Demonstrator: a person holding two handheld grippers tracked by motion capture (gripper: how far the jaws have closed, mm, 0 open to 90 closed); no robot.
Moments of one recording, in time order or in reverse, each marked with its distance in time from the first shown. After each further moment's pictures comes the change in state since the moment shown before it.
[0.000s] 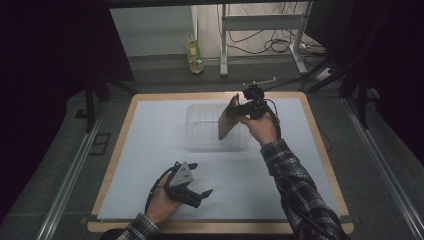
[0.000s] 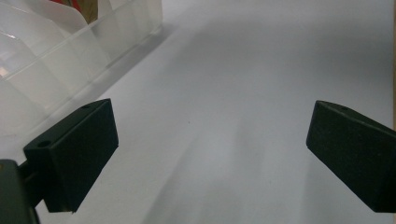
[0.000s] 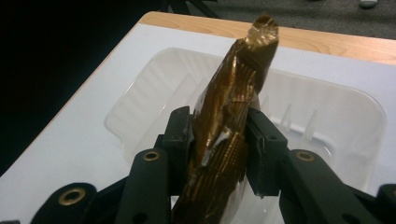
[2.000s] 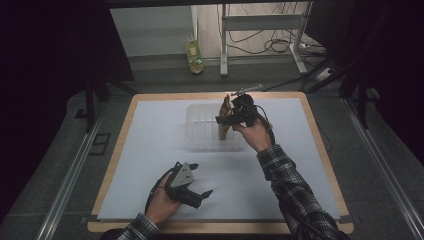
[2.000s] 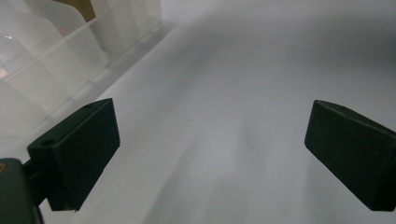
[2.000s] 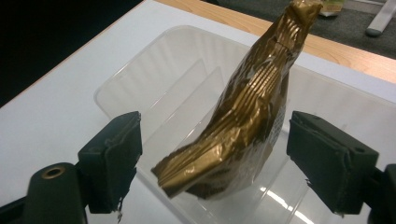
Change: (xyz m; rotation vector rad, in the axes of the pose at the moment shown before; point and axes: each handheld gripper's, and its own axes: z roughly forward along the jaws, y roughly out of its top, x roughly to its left) left arm -0.001 -0.001 0.002 0.011 0.006 0.019; right arm 0.012 -0.015 0.027 0.014 0.000 -0.195
